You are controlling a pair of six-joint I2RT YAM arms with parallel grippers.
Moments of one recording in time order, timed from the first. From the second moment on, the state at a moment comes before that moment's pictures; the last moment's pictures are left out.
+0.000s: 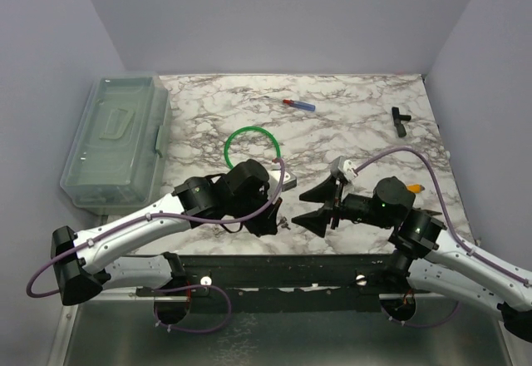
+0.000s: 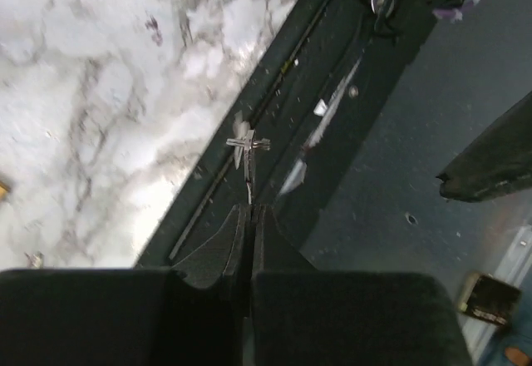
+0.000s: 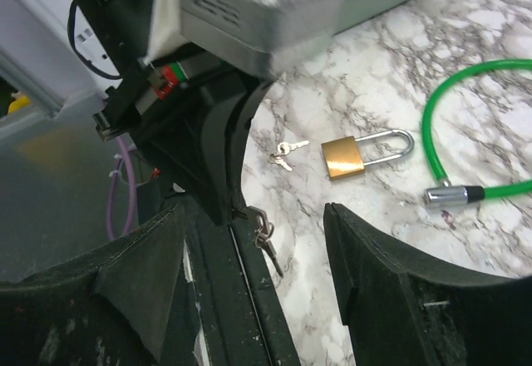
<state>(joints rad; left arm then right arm) -1.06 1.11 1.04 -0.71 0.27 -0.30 0.94 0.66 0.60 -0.04 -0.30 0.23</state>
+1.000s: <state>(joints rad) -1.06 1.11 1.13 -0.95 0.45 -0.38 0.94 0.97 0.59 0.19 -0.80 0.18</state>
